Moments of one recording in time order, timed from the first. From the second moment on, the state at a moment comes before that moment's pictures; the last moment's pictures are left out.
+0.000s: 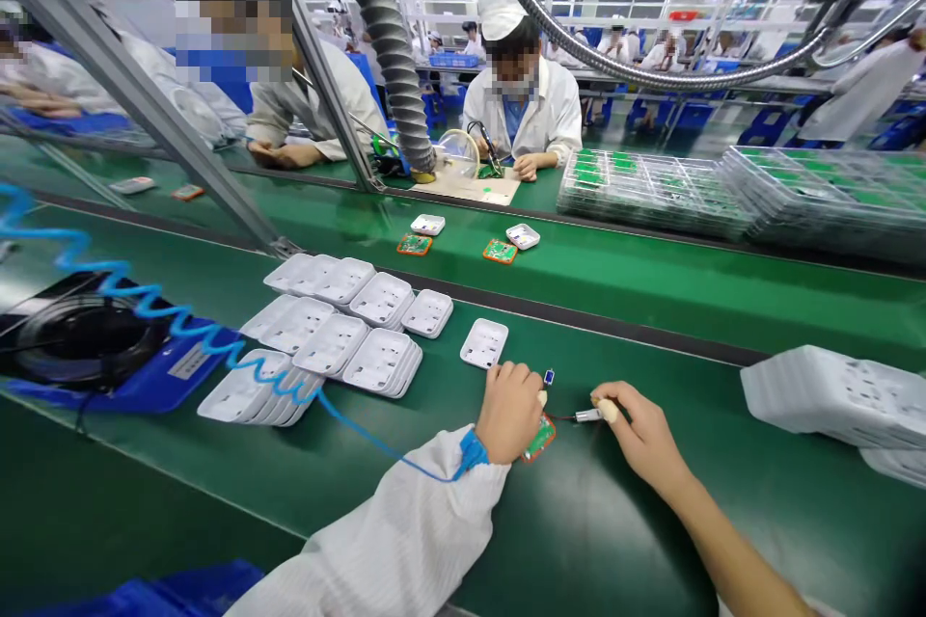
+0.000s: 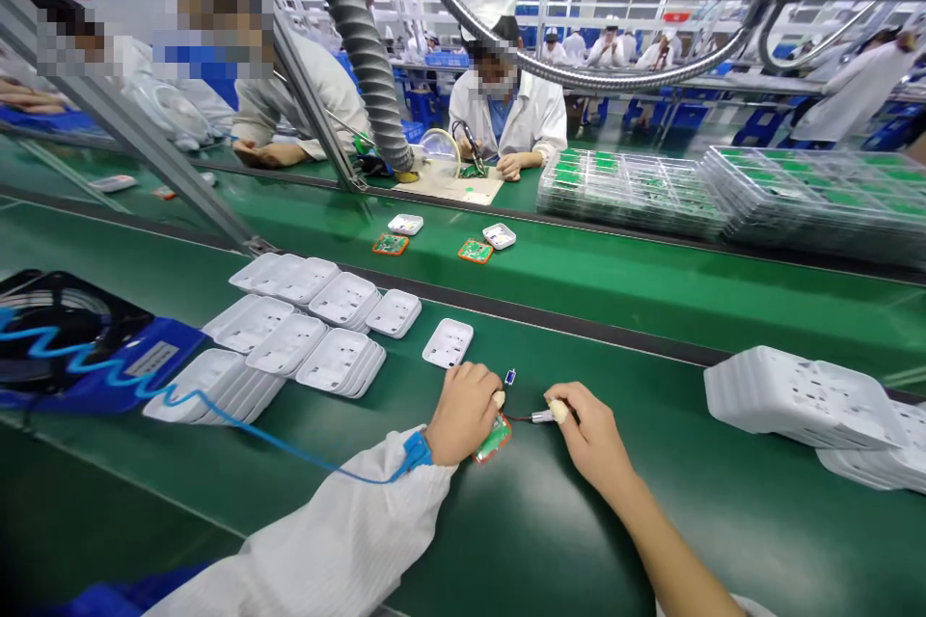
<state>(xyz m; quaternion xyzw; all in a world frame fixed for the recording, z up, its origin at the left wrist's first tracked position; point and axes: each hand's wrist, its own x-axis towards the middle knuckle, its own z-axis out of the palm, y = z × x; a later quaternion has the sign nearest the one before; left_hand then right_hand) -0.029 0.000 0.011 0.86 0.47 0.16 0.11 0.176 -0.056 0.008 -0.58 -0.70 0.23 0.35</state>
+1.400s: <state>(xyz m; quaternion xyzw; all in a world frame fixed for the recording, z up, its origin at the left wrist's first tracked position) -0.029 -0.004 0.011 0.70 0.42 0.34 0.47 0.129 -0.042 0.013 -0.51 -0.76 0.17 0.36</state>
